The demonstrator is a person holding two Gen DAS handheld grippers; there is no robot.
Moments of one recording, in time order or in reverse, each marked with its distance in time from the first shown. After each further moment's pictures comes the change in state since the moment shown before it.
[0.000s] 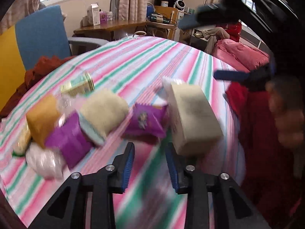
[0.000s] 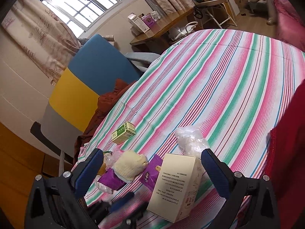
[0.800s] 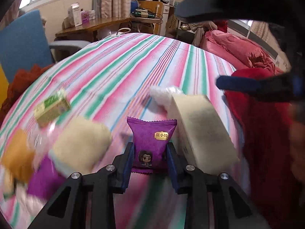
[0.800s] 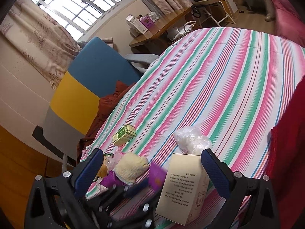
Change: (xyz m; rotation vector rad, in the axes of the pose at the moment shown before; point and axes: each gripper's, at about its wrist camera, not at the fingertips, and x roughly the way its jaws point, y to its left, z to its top) left arm 0.030 -0.013 0.020 0.063 0.045 -0.081; right arm 0.002 -0.006 0.002 0.032 -0.009 0.013
